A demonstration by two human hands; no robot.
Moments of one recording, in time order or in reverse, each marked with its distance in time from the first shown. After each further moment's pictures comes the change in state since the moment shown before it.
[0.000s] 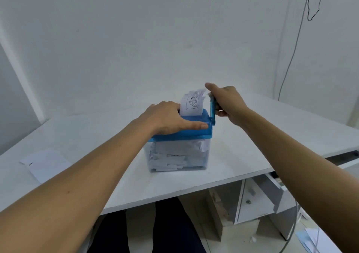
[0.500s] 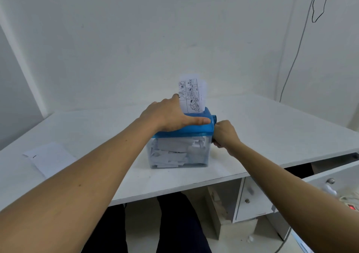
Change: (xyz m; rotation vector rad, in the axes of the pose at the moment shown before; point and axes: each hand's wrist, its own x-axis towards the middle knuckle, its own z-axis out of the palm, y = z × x) left_hand -0.006 0.004 0.000 0.043 0.050 -0.067; right_hand -0.026 0.080 0.022 -0.216 -0.016 0.229
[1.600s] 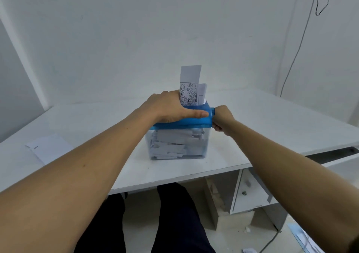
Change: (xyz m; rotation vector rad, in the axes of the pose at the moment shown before) left_hand -0.004 0.004 -0.005 -0.026 -0.030 0.089; right_hand 0.030 -0.019 -0.003 -0.060 -0.021 0.034
